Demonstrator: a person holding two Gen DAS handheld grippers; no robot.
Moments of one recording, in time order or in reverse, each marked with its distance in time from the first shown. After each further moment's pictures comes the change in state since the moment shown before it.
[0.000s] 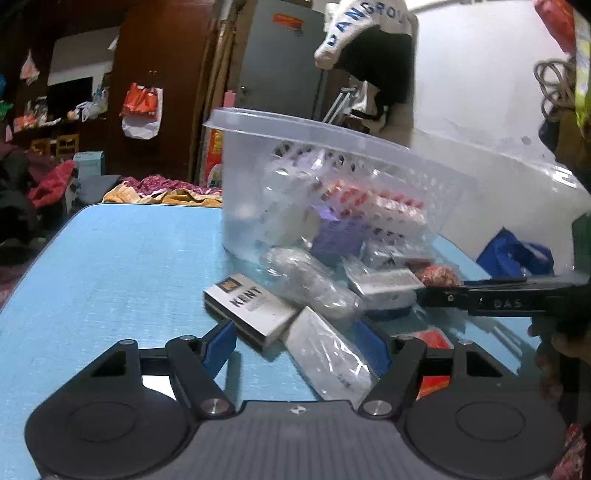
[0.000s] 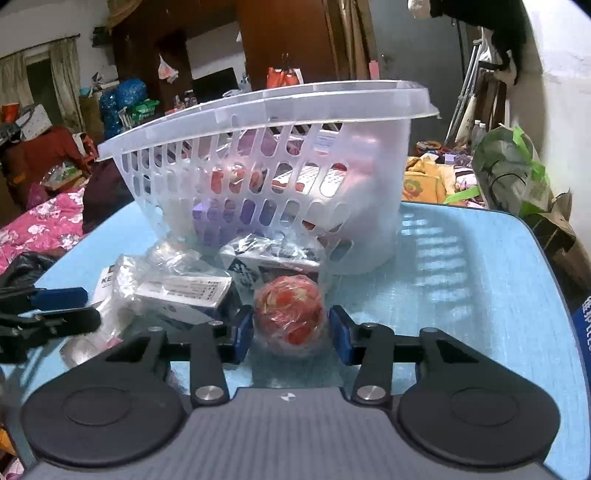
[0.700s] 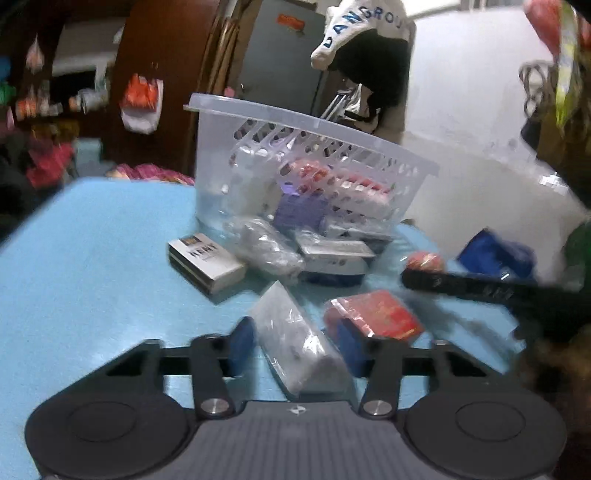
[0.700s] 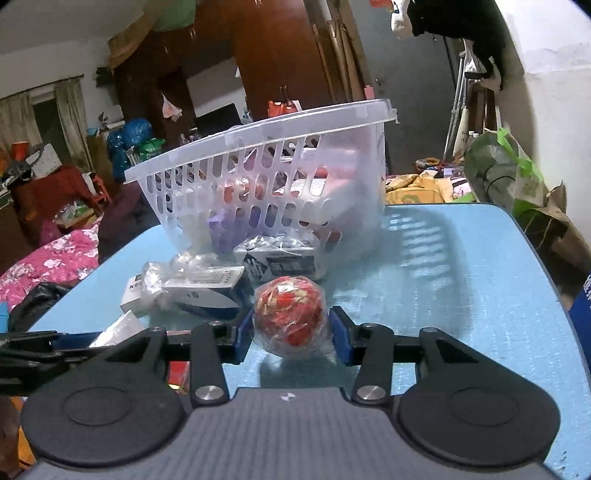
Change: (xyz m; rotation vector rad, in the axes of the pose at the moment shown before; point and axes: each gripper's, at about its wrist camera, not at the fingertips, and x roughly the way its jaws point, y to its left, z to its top) left arm -0.025 -0.032 -0.033 -0.043 -0.018 -0.008; right arm -0.023 -0.002 -0.023 0.069 -0.113 0.036
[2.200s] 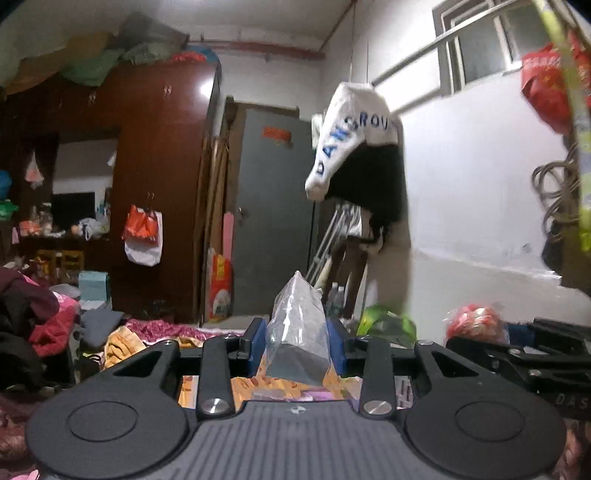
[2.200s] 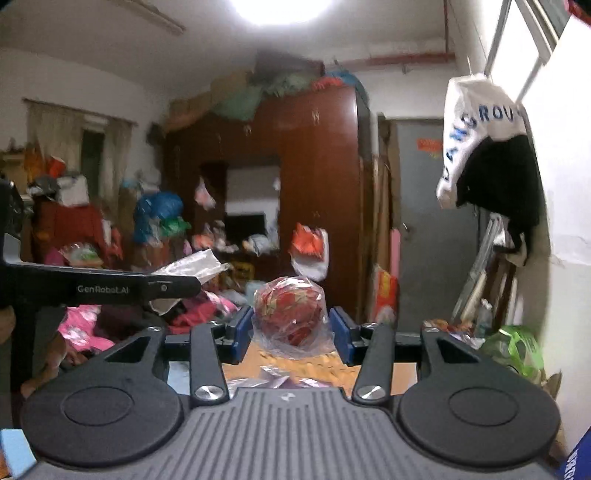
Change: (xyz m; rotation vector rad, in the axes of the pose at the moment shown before) left arm 0.016 -0.001 0.211 0.113 -0.339 0.025; right arm -0.014 0.061 0.152 -0.258 -0.373 -0.024
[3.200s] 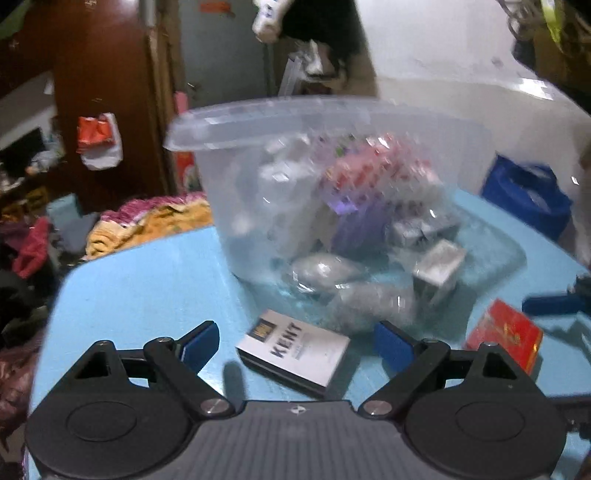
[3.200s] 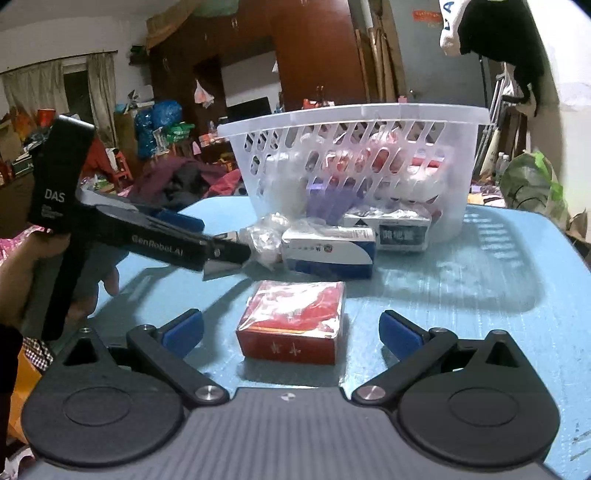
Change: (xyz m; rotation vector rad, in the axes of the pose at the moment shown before) left arm -0.005 0.028 -0.151 0.228 0.470 -0.089; right arm -0.051 0.071 -0.164 0.142 0.363 0.060
